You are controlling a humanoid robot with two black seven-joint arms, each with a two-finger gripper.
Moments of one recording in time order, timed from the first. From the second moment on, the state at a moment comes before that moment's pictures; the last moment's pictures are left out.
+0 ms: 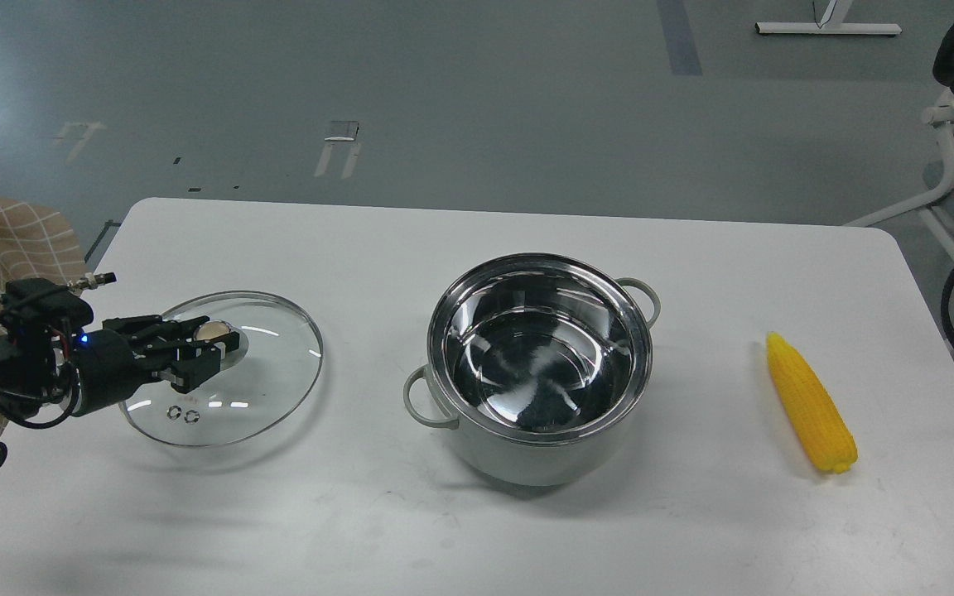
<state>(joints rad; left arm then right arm) -0.36 0.93 -0.60 -1.18 1.84 0.02 -0.45 0.71 -0.43 1.61 0.78 -0.43 0.49 -0.08</state>
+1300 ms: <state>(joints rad) -0.79 0.75 -0.72 -1.04 0.76 -0.04 -0.49 0.52 -0.66 1.60 1.06 -0.76 0.49 -0.08</state>
